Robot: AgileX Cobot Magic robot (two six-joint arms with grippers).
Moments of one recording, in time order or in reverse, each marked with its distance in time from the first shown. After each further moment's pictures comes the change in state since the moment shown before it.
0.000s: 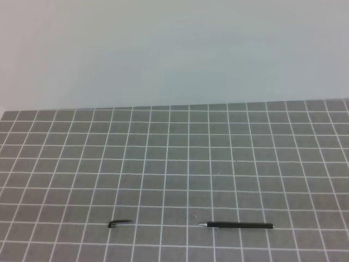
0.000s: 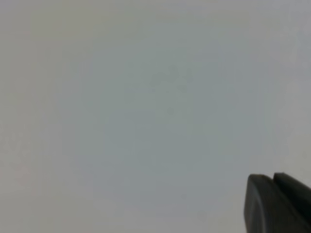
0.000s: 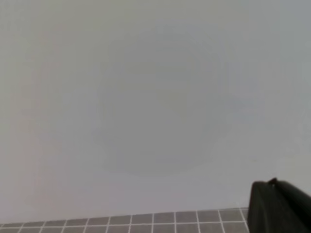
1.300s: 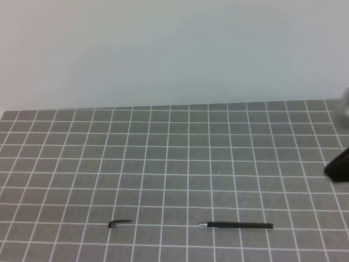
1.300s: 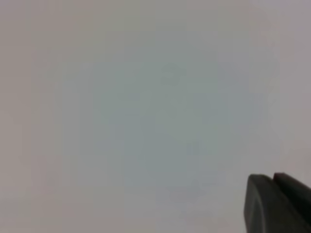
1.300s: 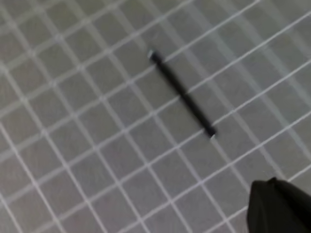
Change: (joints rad) left arm 0.000 0.000 0.002 0.011 0.003 0.020; right arm 0.249 1.226 -0.830 0.297 0.861 -0.794
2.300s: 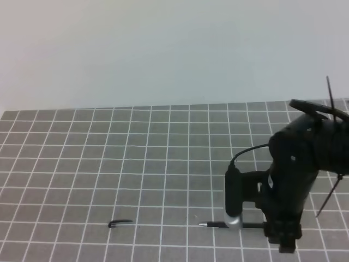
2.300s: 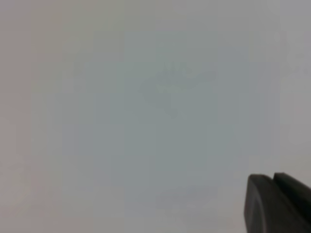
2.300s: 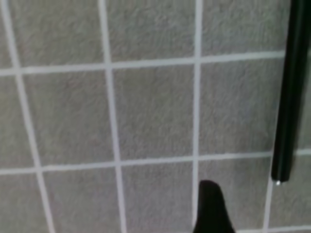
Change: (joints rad) left arm 0.000 0.000 0.000 0.000 0.007 0.009; right arm 0.395 0.593 -0.071 -0.448 -0.133 -0.041
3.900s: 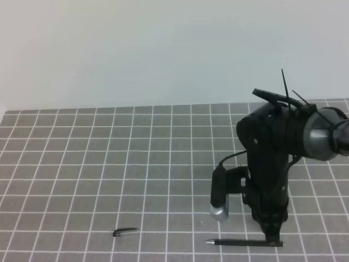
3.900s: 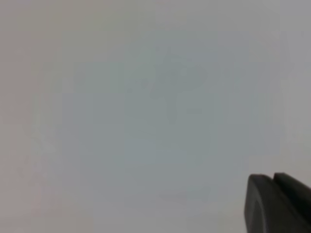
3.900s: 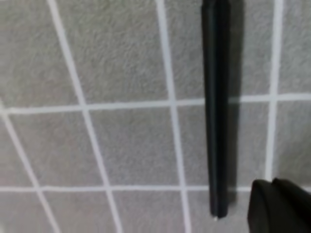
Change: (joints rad) left arm 0.000 0.008 -0.001 0.001 -0.008 0.053; right arm 0.000 0.202 -0.227 0.025 0.257 0.023
